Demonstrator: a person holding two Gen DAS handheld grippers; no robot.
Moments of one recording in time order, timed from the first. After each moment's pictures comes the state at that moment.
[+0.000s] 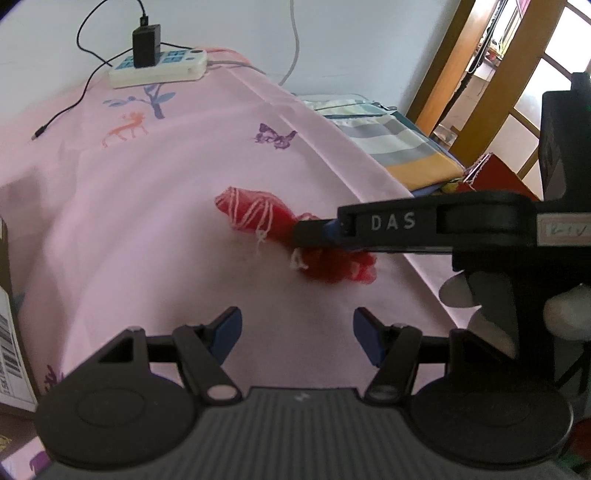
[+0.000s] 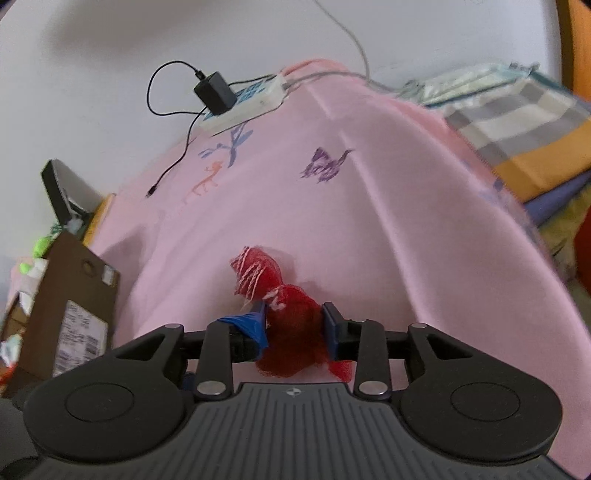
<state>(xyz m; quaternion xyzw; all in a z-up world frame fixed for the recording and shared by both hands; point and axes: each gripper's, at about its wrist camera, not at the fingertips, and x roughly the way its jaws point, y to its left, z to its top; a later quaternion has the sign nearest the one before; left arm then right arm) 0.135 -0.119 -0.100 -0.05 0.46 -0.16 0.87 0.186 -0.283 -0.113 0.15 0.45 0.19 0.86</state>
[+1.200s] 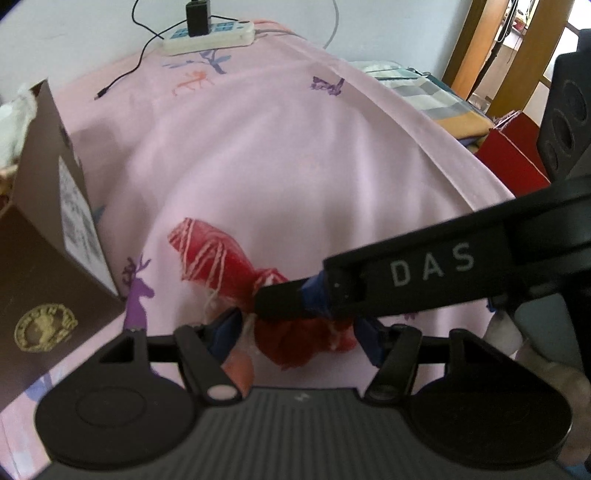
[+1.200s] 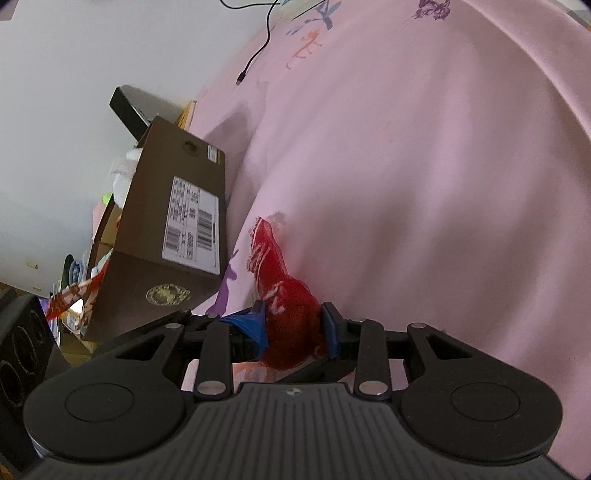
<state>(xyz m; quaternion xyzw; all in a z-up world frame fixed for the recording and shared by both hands) 0.071 -0.078 -0.108 0.00 0.50 -0.10 0.86 0.114 -0.226 -0.128 0.19 0.55 0.30 0.75</state>
